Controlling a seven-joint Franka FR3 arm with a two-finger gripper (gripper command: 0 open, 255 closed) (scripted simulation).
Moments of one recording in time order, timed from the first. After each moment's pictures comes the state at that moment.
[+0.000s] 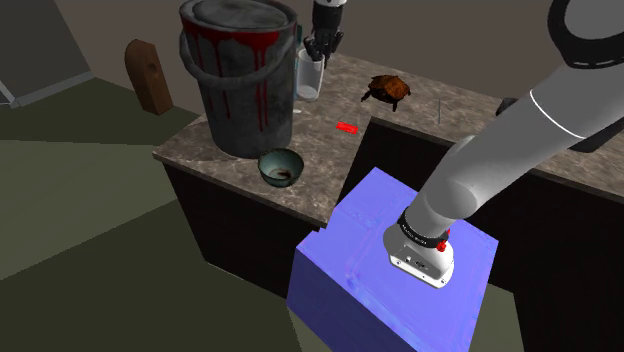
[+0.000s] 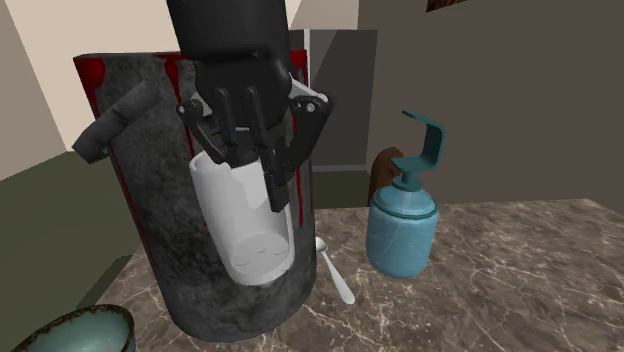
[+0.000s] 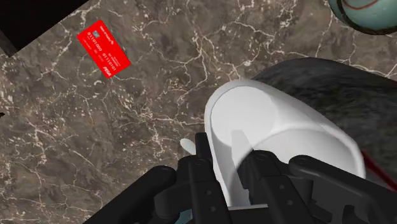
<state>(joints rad) 0.00 -0.26 -0.10 -2.08 -0.12 1.87 0.09</state>
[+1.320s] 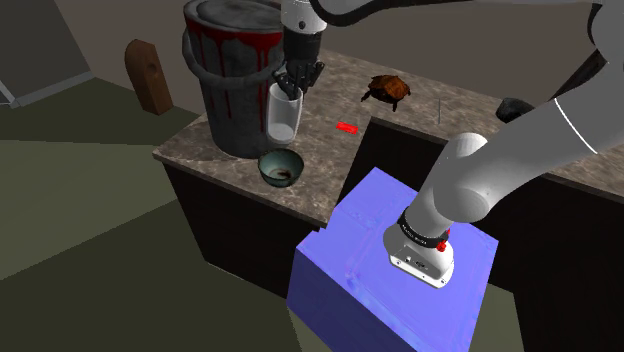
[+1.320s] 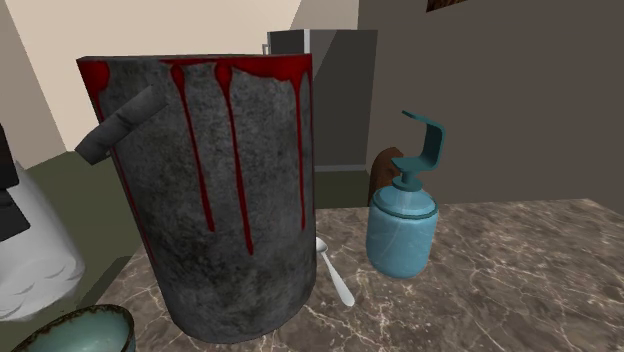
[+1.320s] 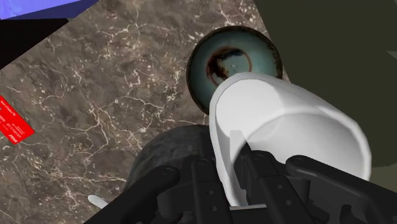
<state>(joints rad) 0.19 -0.46 0.11 -2.27 -0.02 1.85 0.46</state>
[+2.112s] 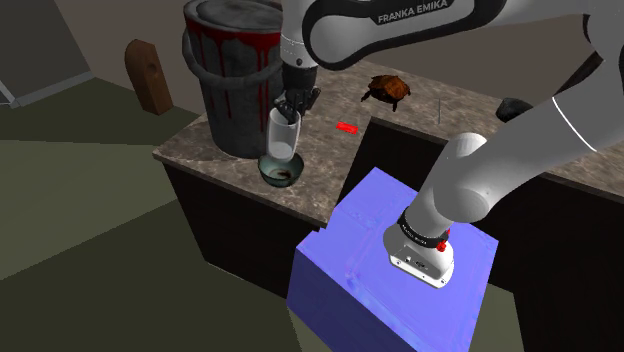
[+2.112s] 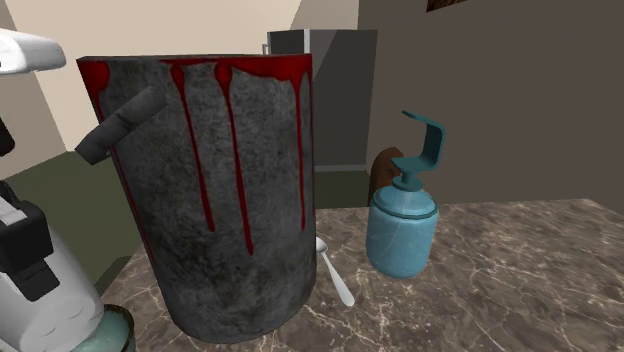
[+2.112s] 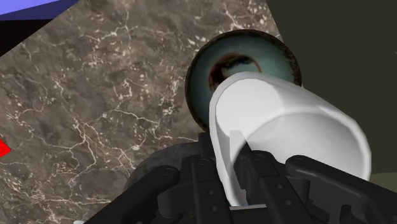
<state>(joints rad) 0.19 -0.44 0.11 -2.42 -0.02 2.01 0.47</state>
